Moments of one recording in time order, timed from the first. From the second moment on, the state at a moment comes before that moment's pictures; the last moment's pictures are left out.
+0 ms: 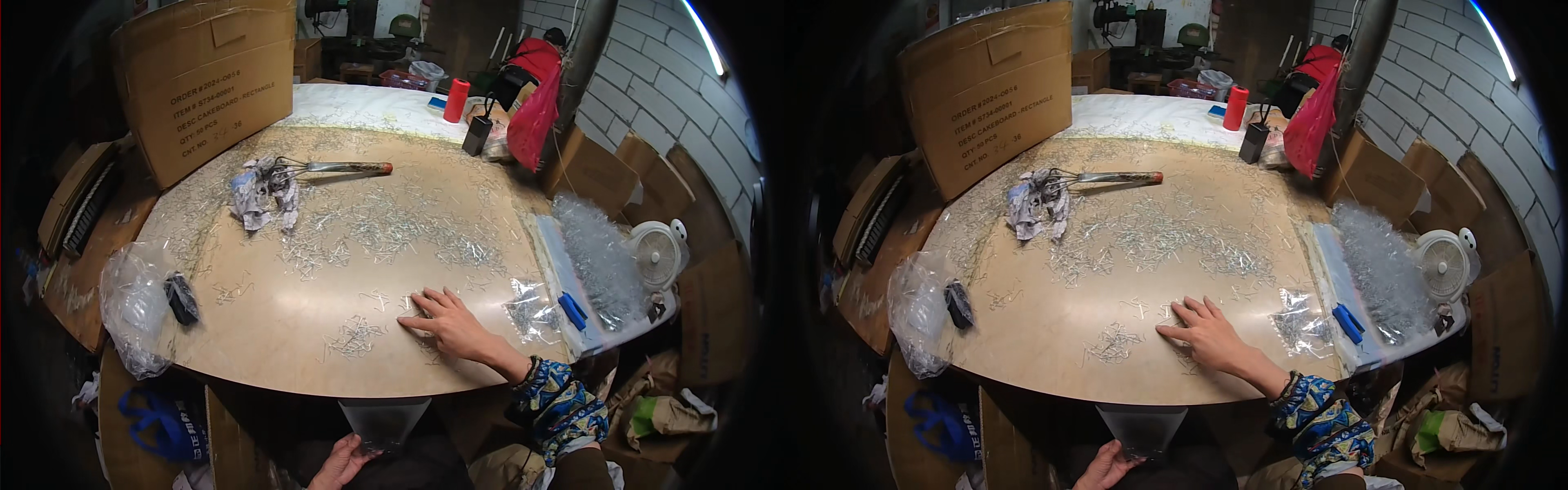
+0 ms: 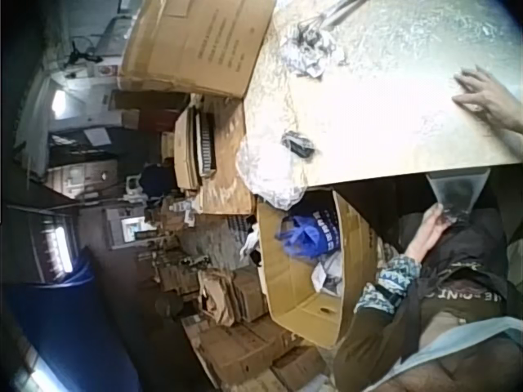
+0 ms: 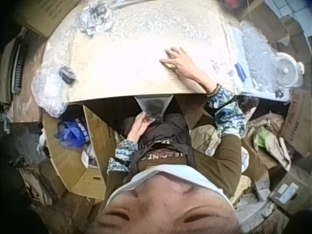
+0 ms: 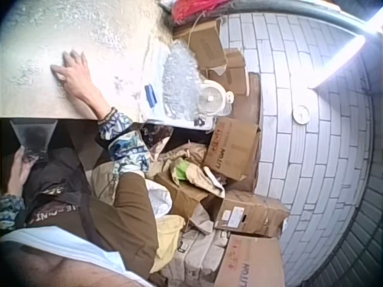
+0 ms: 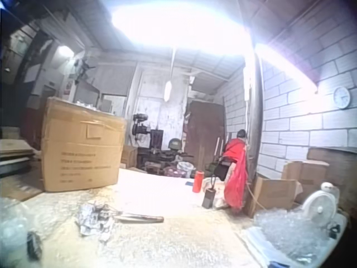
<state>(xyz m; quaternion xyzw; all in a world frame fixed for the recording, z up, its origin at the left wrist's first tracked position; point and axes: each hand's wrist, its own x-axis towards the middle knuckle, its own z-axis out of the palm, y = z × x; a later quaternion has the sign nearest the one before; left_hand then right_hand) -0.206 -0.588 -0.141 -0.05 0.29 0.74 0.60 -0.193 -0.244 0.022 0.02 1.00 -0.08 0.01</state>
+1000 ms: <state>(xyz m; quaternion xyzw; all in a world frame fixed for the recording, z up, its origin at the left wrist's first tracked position) -0.207 -0.588 -0.152 -0.10 0.27 0.74 0.61 -0.206 -0.265 0.027 0.00 1.00 0.05 -0.04</state>
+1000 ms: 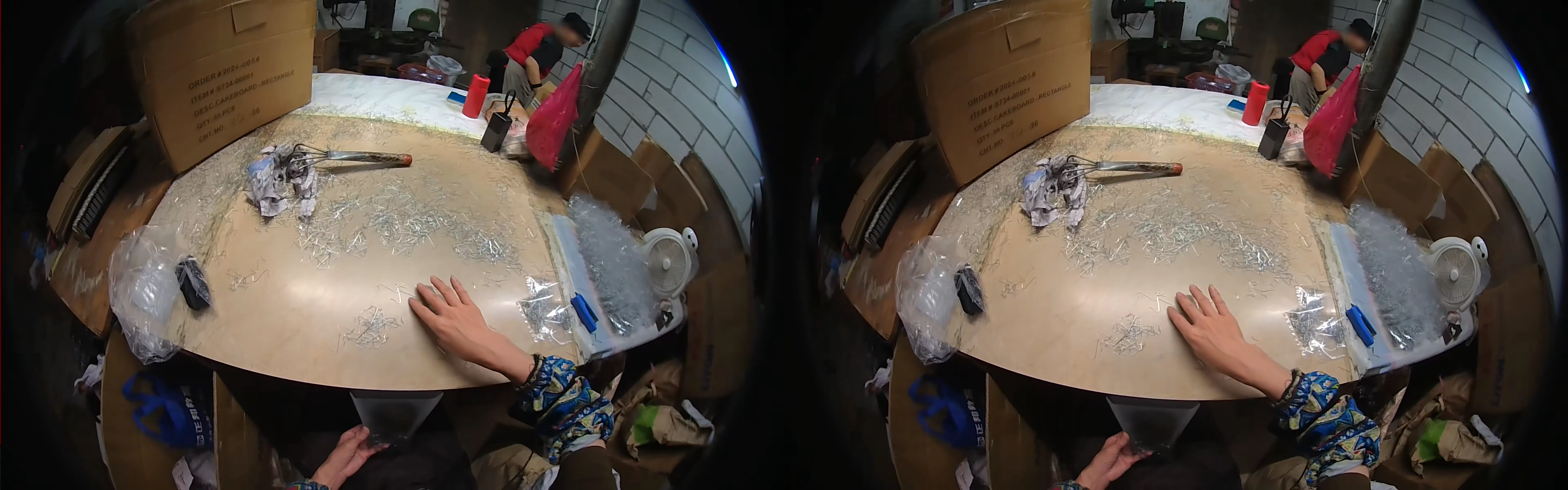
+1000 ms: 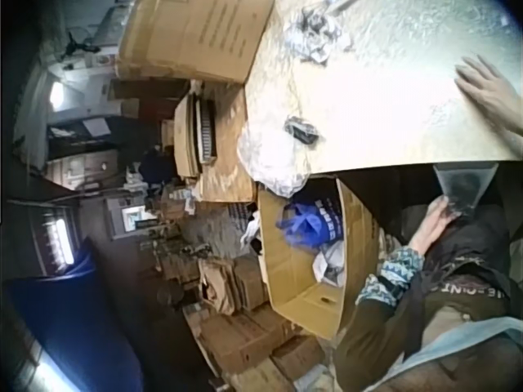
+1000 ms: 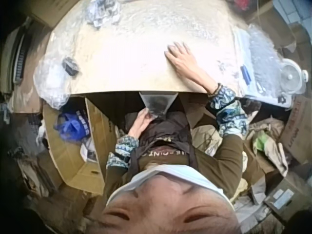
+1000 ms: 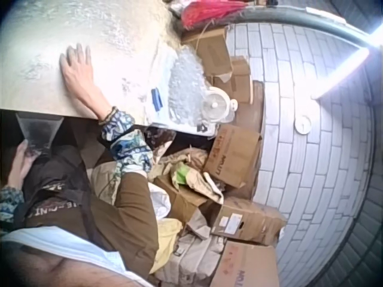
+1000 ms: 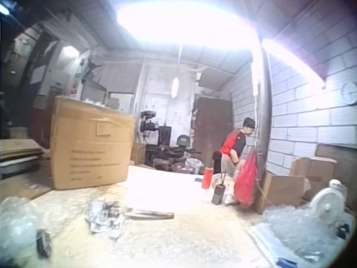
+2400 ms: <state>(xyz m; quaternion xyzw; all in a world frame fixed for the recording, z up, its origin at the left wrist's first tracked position) -0.207 -0.586 -0.152 -0.11 0.30 0.73 0.60 -0.183 -0.280 0.020 -0.01 1.00 -0.01 -0.02</state>
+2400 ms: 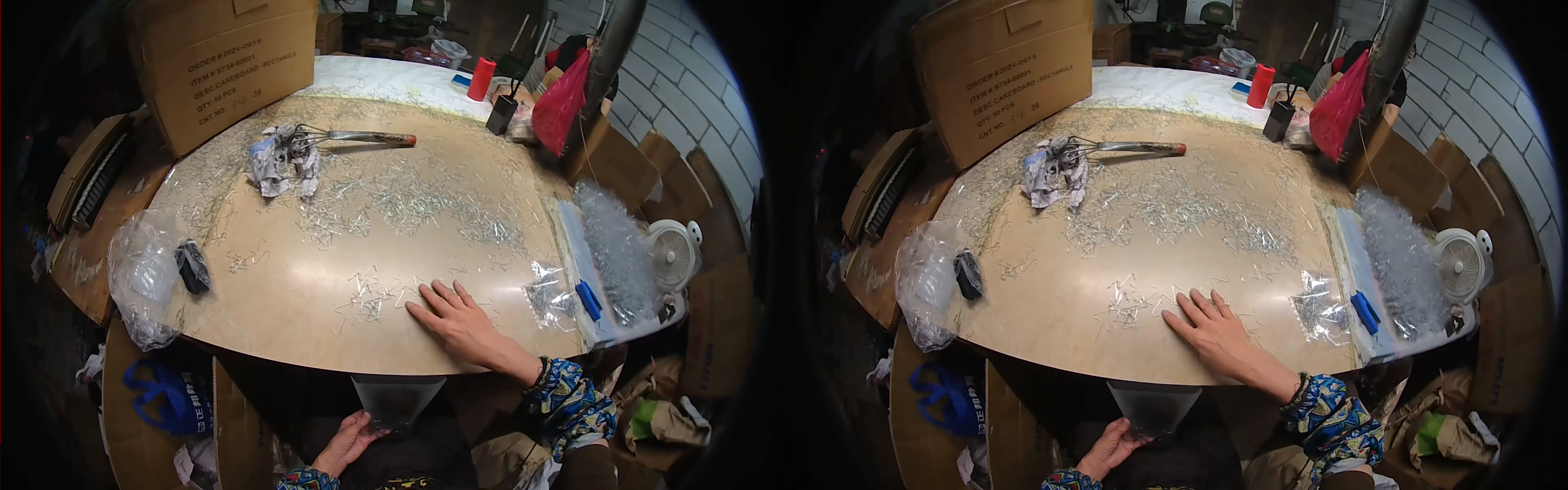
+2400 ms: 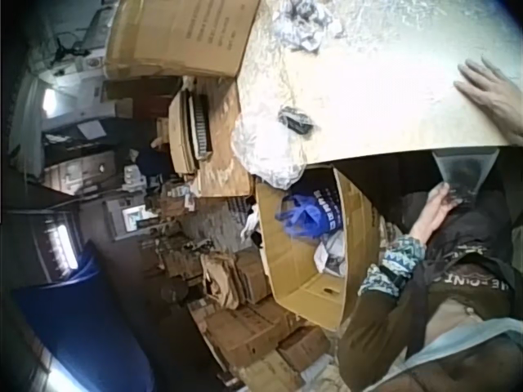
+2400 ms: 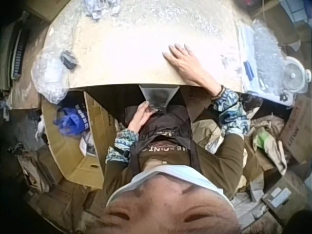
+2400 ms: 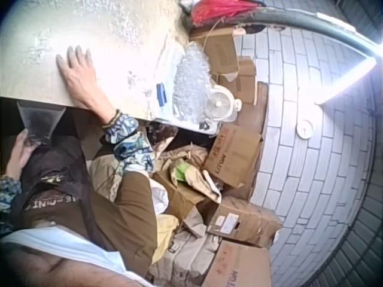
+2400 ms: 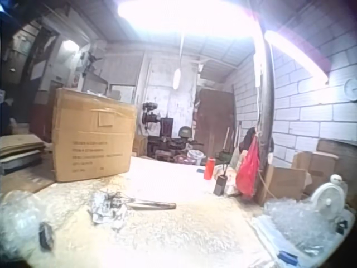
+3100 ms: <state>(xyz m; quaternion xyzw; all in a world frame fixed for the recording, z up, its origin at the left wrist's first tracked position) -0.206 -0.588 -0.152 -0.11 0.30 0.73 0.60 -0.207 -0.274 0.027 -0.04 1.00 0.03 -0.06</state>
